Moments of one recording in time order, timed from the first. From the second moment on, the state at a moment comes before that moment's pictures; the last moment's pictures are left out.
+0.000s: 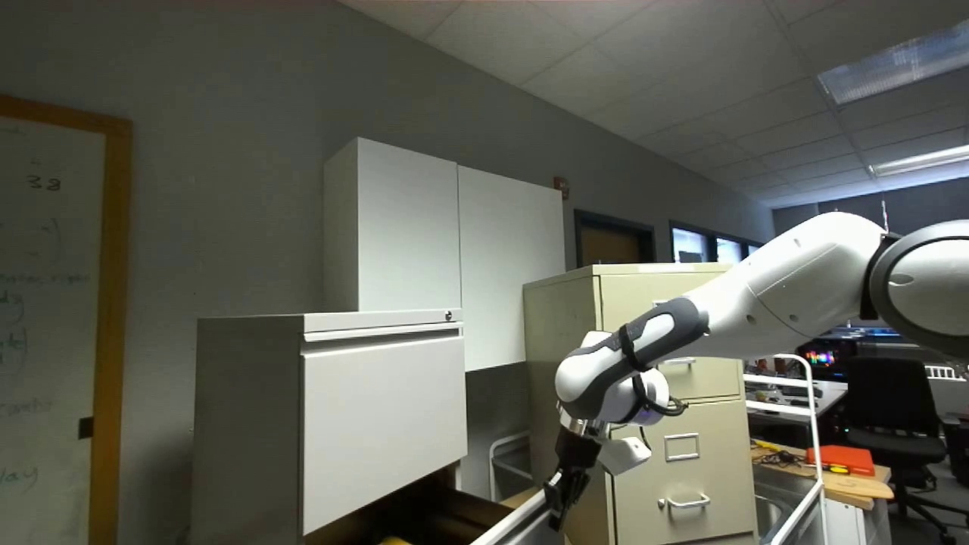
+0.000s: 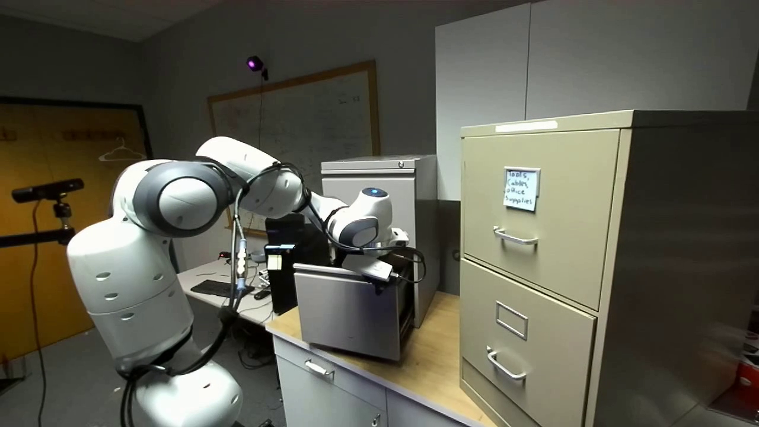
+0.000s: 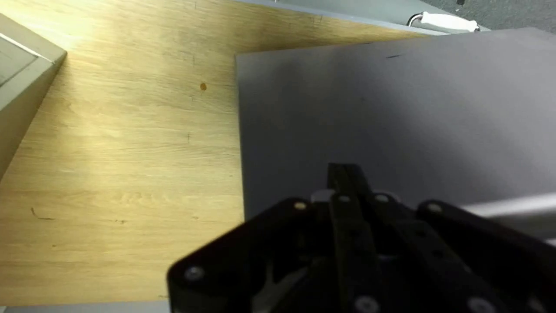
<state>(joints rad) -0.01 -0.15 -0.14 -2.29 0.27 2.36 -0.46</state>
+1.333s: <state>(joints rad) -0.09 0.24 -0.08 -1.86 0.91 2.44 -1.30</state>
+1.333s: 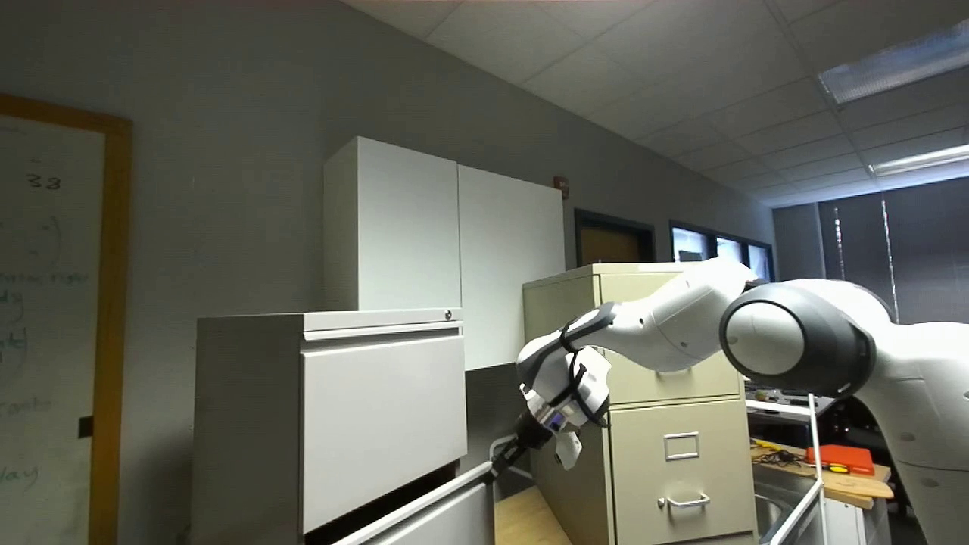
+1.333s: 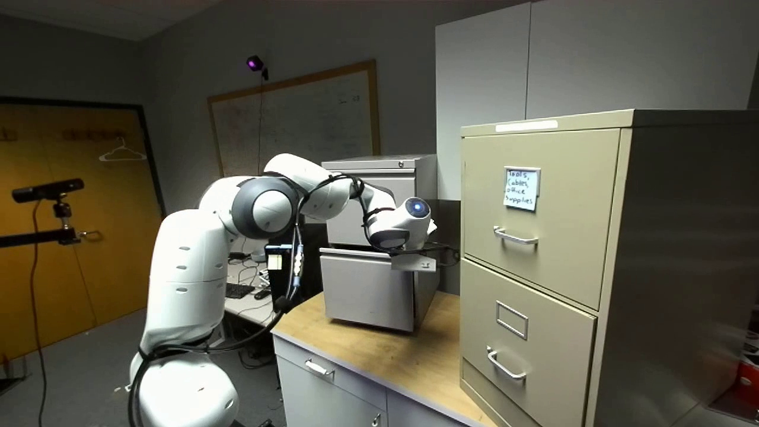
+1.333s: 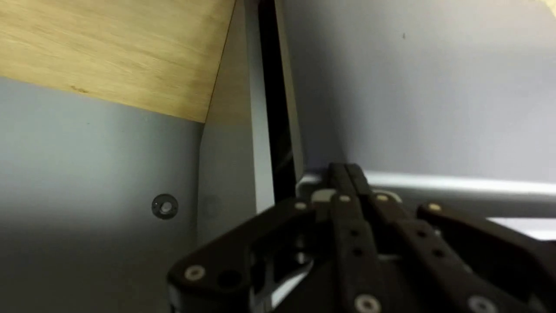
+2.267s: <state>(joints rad) -0.17 0.57 -0.02 -1.42 0.96 2.37 -1.35</state>
